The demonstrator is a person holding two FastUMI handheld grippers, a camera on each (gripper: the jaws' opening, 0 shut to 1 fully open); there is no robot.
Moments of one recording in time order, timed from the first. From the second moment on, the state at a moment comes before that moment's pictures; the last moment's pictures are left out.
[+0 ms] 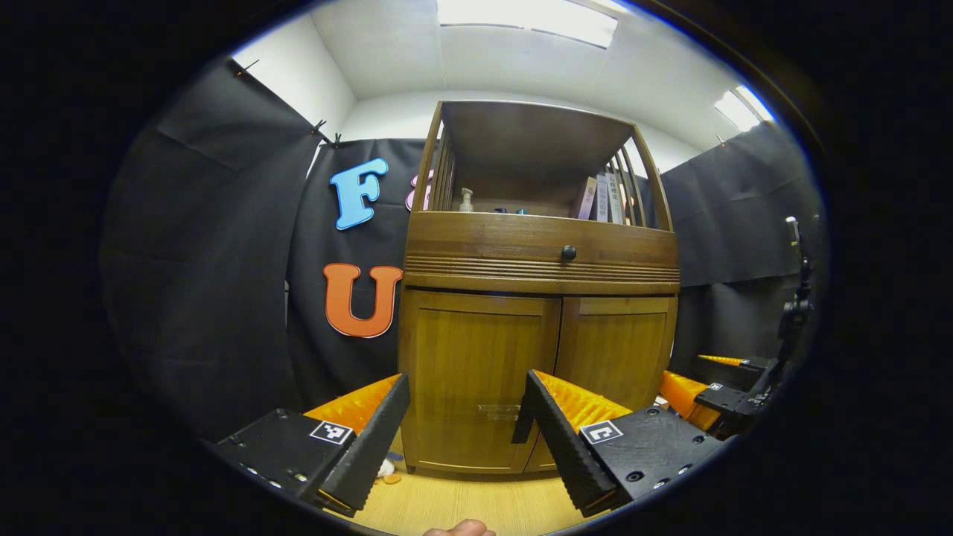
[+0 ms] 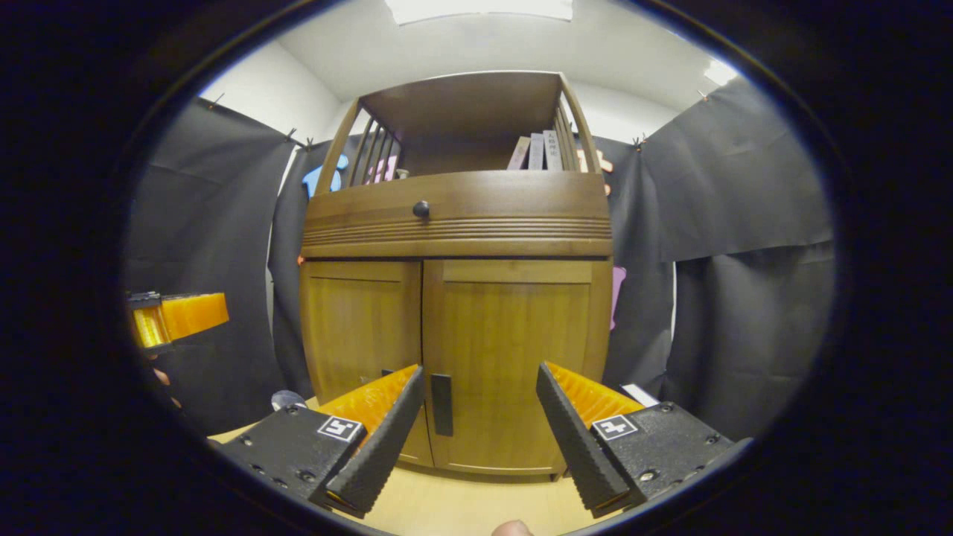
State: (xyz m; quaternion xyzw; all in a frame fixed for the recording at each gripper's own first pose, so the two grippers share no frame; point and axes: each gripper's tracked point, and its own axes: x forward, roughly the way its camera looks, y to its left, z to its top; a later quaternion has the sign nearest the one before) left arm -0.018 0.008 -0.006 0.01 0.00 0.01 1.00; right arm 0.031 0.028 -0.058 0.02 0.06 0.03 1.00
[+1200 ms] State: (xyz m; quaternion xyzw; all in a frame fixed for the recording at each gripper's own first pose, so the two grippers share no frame) left arm -0.082 0.087 -0.019 0.02 0.02 0.11 0.99; right arm 0.175 0.081 -0.190 0.03 0.18 0.02 0.98
